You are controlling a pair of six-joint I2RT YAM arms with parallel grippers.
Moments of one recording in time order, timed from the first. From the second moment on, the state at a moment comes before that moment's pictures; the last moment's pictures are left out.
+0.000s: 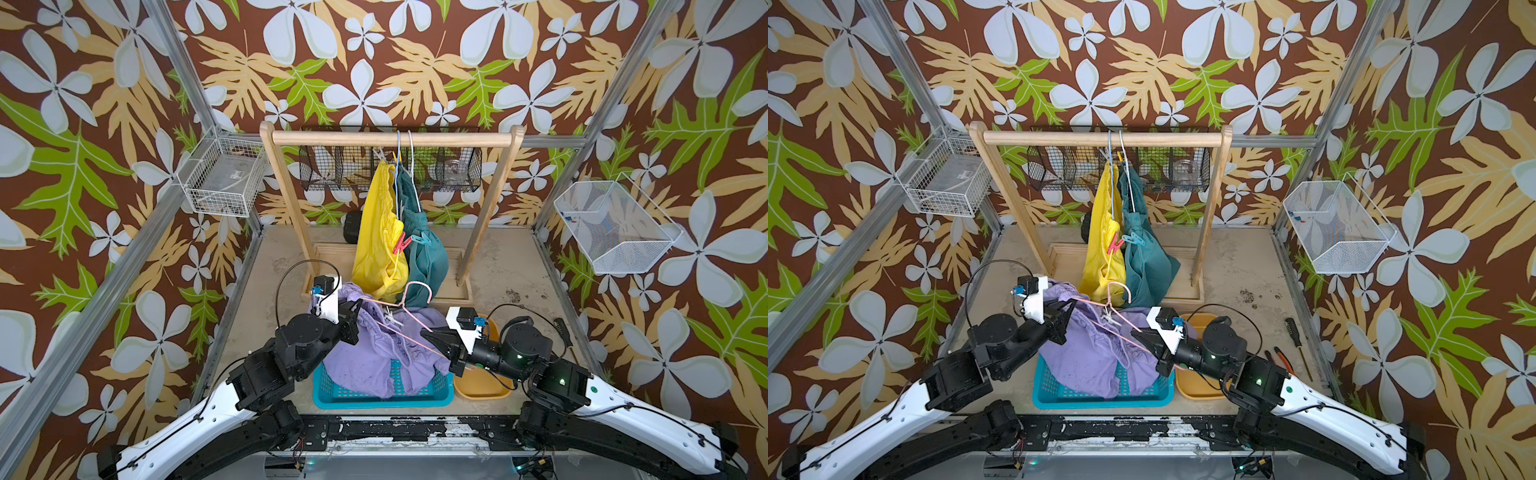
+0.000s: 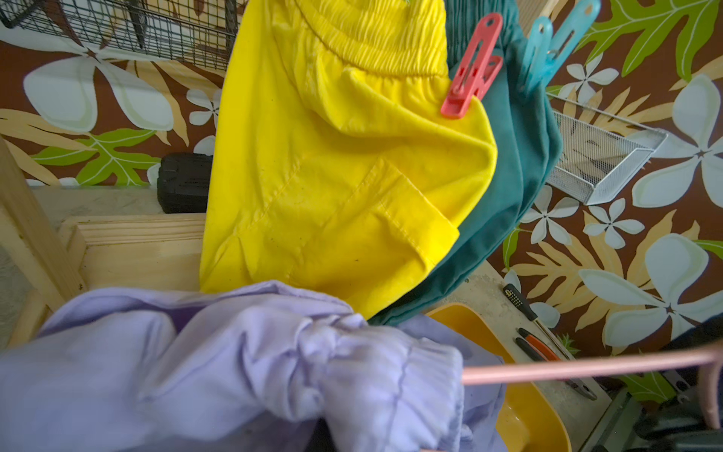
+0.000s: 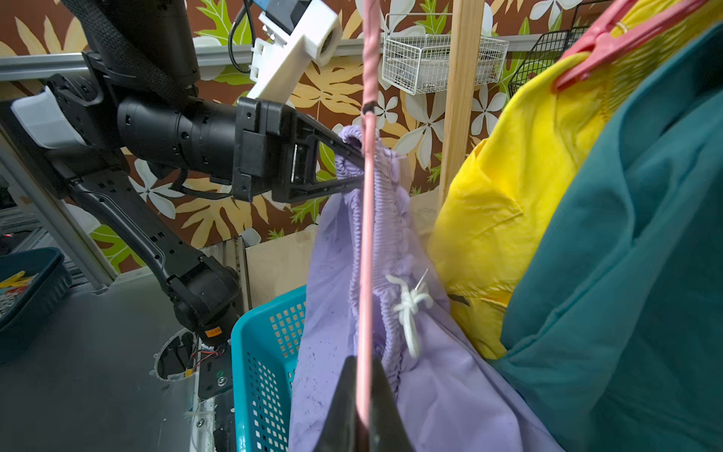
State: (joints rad) left arm -0.92 0.66 0.81 -0.34 -0.40 -0.43; right arm 1.04 0.69 0.69 -0.10 -0.10 0.06
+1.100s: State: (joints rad) left arm -0.92 0.25 0.66 0.08 -0.39 -0.30; right arm 1.04 0.52 0.58 -0.30 -0.09 0.20
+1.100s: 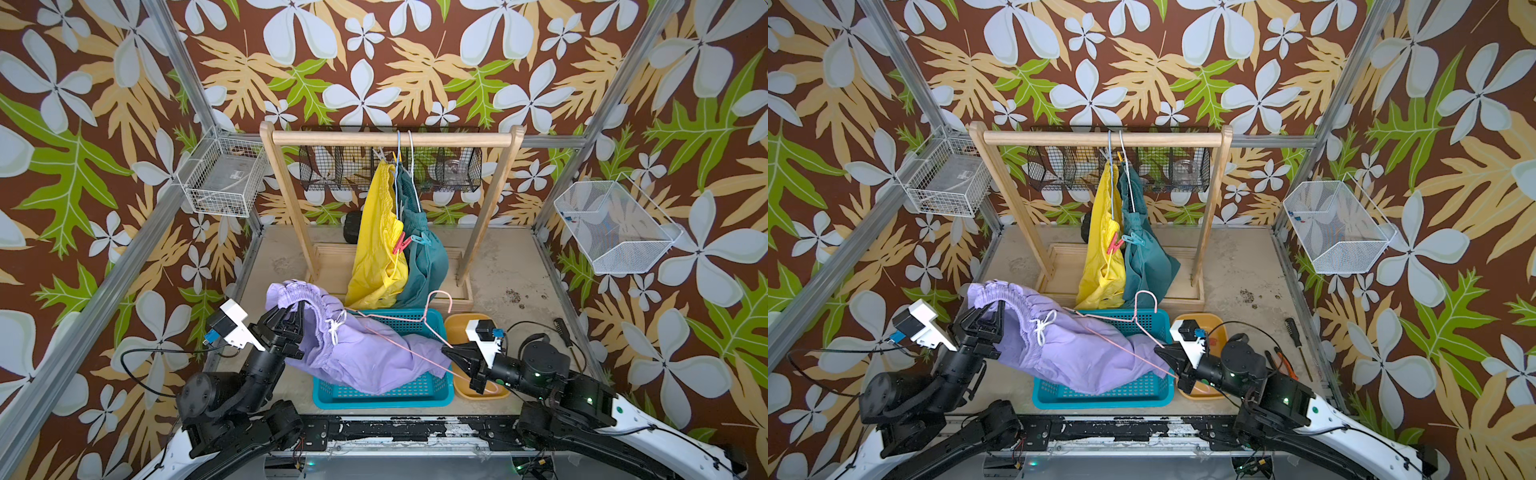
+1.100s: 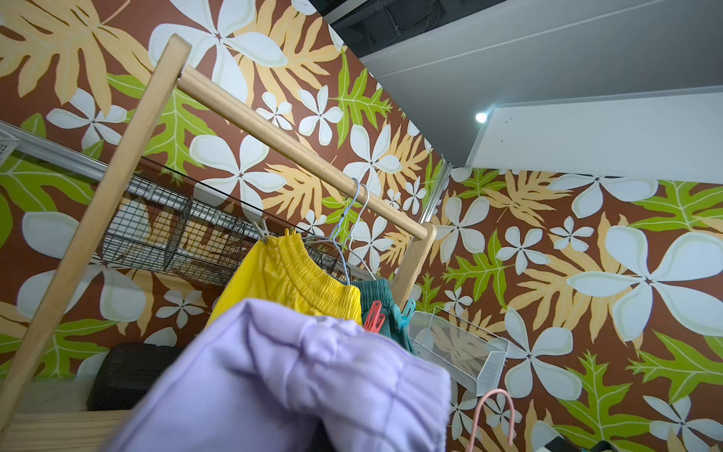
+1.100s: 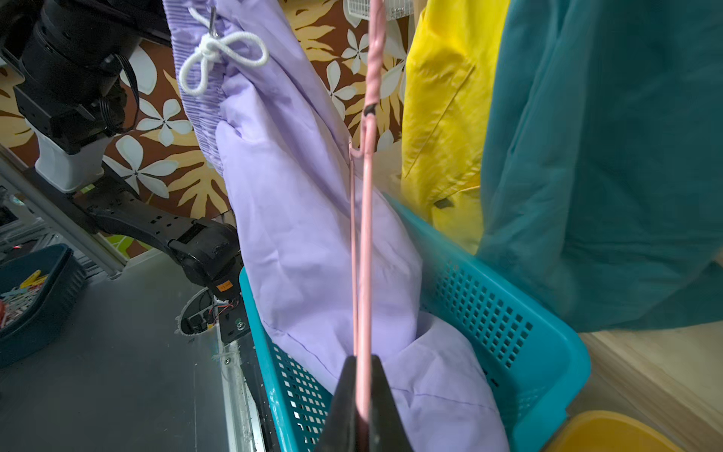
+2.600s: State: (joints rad) left arm -1.05 0.94 0.16 0.36 -0.22 -0.87; right arm 0.84 0.83 0.93 -0.32 -0.12 0.10
